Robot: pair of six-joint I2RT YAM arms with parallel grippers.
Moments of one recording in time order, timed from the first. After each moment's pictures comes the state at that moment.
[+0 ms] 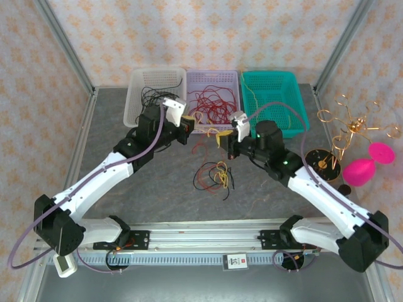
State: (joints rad) left arm -0.53 1.27 1.10 -0.16 0.10 -0.19; right arm 0.60 1.03 0.87 -0.15 -0.28 0.17
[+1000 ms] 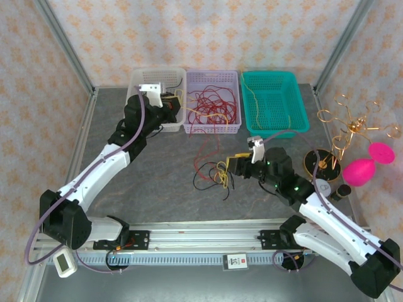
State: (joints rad) left arm -0.36 1.31 1.10 0.06 0.16 -0.41; right arm 0.61 0.77 0.61 -0.21 -0.23 0.47
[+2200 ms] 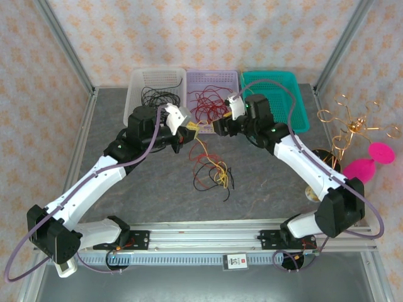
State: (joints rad) left arm -0.49 1.18 1.08 -0.20 0.52 0.09; right arm 0.48 1.41 1.22 -0.35 -0.32 0.04
